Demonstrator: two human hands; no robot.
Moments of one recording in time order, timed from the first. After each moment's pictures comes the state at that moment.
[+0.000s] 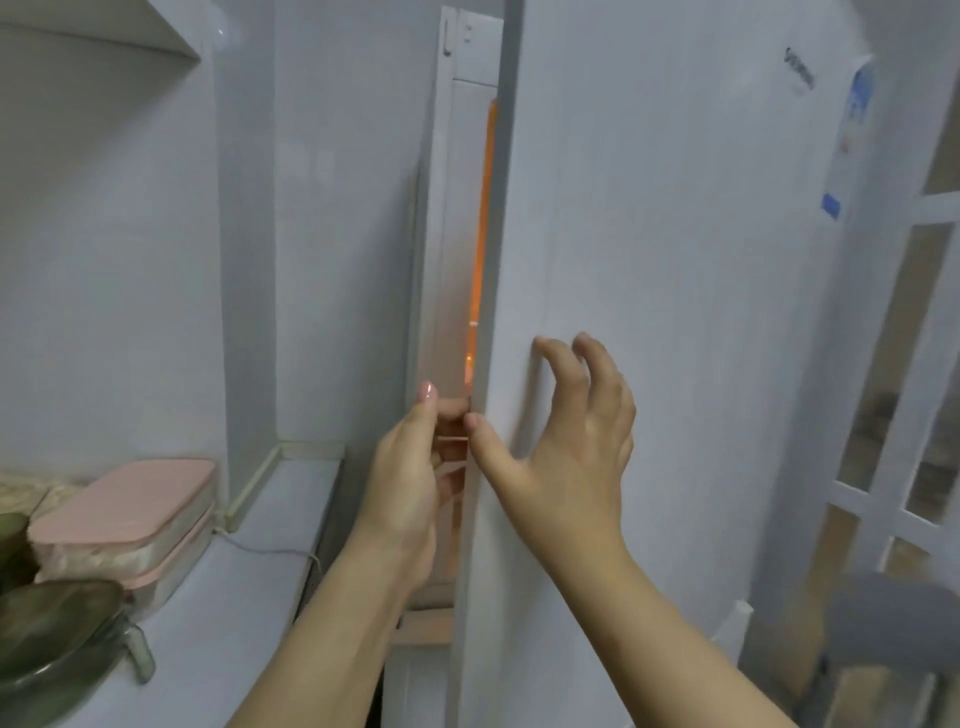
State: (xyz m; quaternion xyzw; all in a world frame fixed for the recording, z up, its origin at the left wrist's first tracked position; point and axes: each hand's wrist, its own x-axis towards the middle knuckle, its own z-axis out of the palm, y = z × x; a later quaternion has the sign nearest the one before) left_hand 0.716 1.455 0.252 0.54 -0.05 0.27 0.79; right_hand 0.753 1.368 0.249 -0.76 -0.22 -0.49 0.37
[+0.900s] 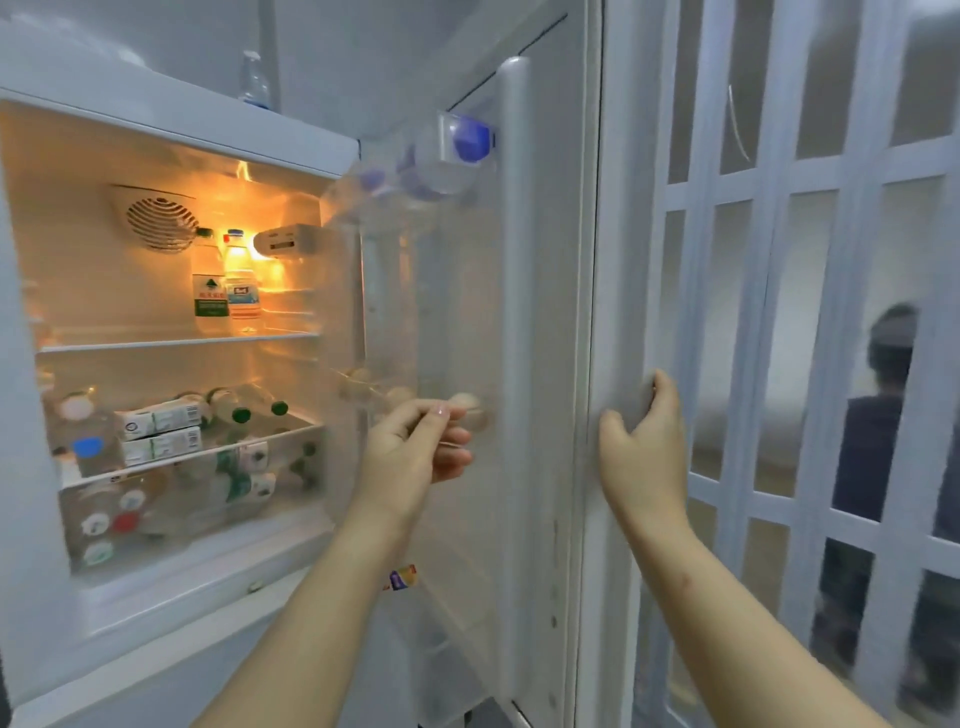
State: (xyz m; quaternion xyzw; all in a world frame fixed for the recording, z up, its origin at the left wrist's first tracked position) left_hand 0.641 1.180 0.263 0.57 -0.24 0.06 0.79; right_hand 0.588 1.021 0.258 -0.72 0.14 -0.51 0.46
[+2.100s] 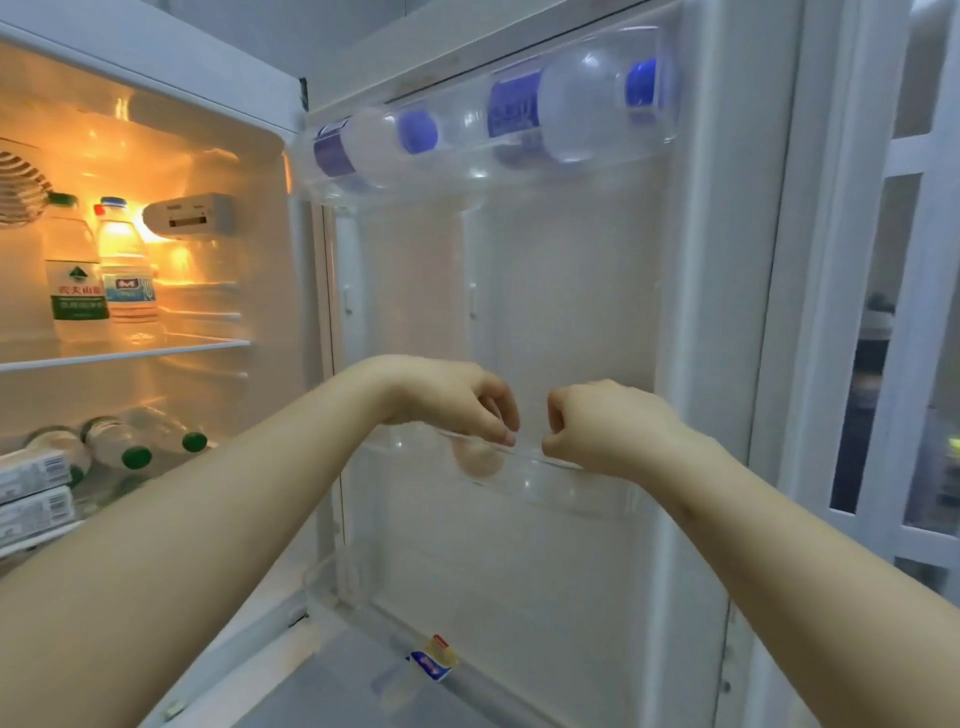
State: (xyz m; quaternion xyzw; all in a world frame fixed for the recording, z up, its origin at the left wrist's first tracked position) left_hand 0.829 1.152 0.351 0.84 -0.50 -0.12 0.17; right_hand 0.717 1.044 0.326 -0.96 0.23 -0.15 -0.05
